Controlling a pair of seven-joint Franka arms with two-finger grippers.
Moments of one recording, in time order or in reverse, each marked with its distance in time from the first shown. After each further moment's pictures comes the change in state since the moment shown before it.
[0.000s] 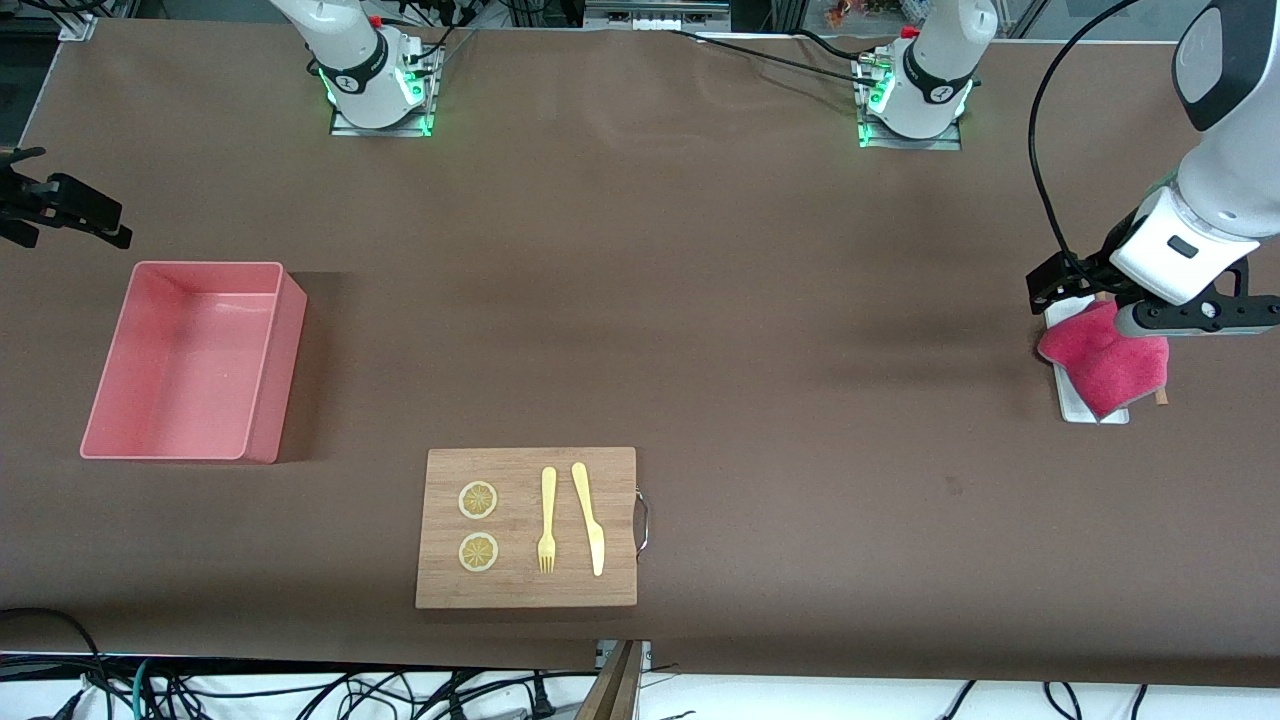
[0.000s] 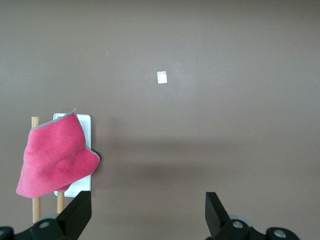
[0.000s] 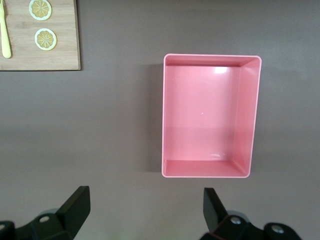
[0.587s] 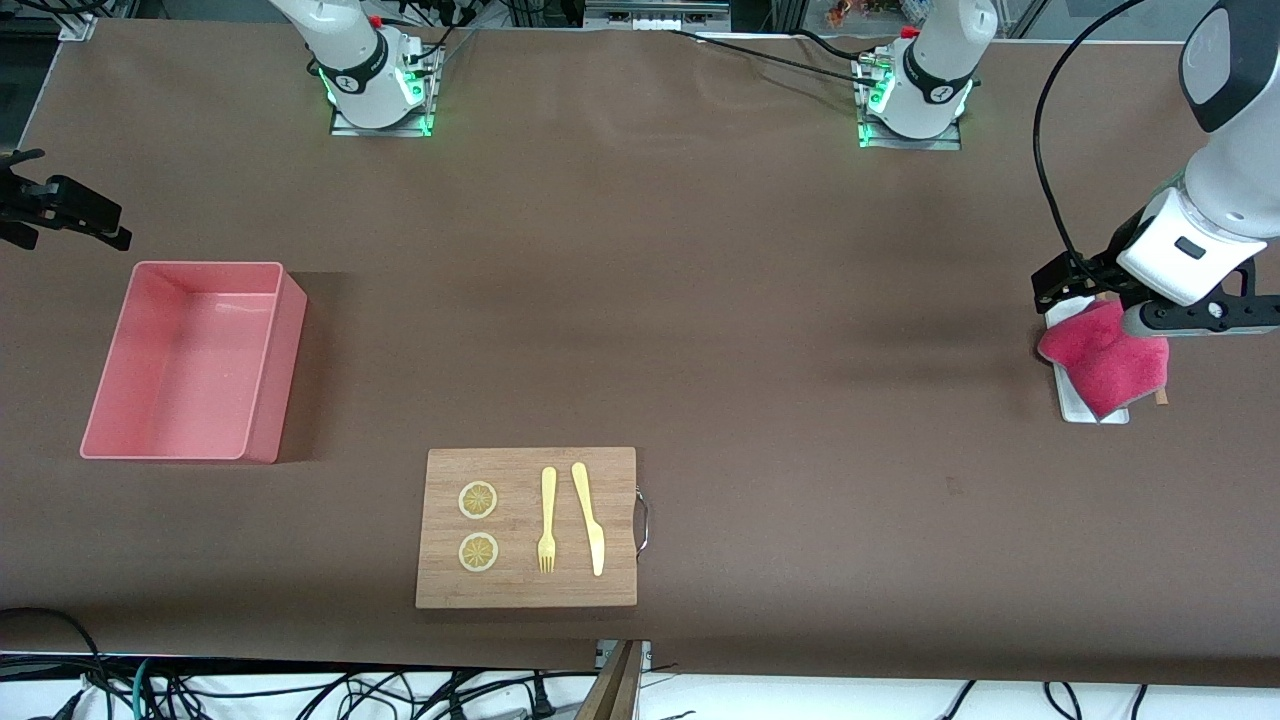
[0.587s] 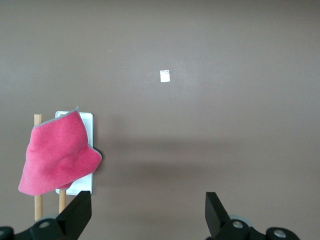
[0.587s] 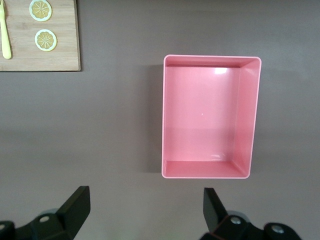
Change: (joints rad) left arm 0.010 0.000 0.000 0.000 0.000 -0.005 0.000; right arm 0.000 0.003 0.000 0.006 0.000 0.000 0.000
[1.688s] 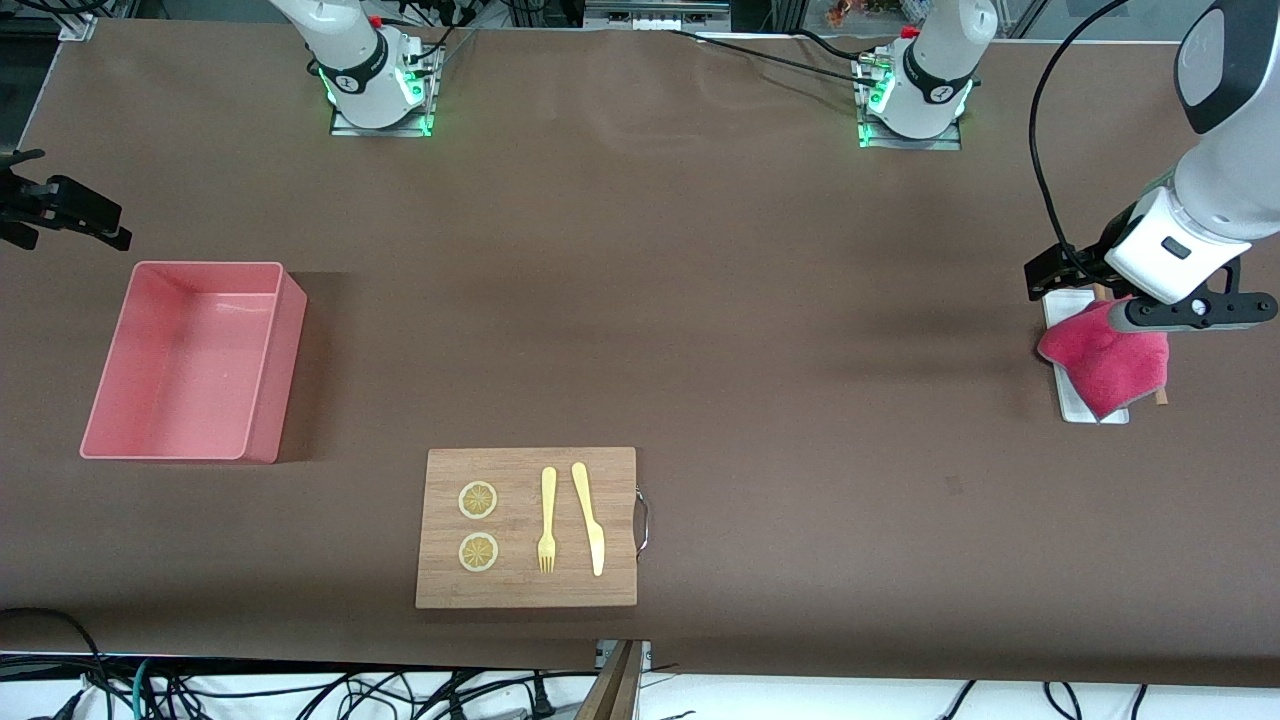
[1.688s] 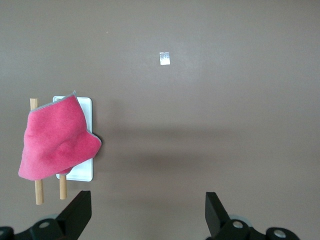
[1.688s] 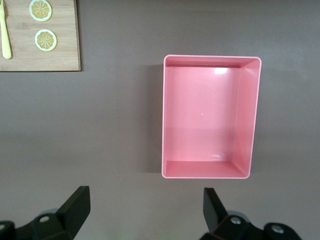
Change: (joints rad) left arm 0.000 0.002 -0.011 0.000 -0.001 -0.068 0.000; right arm 0.000 0.000 0.000 0.000 0.000 0.000 0.000
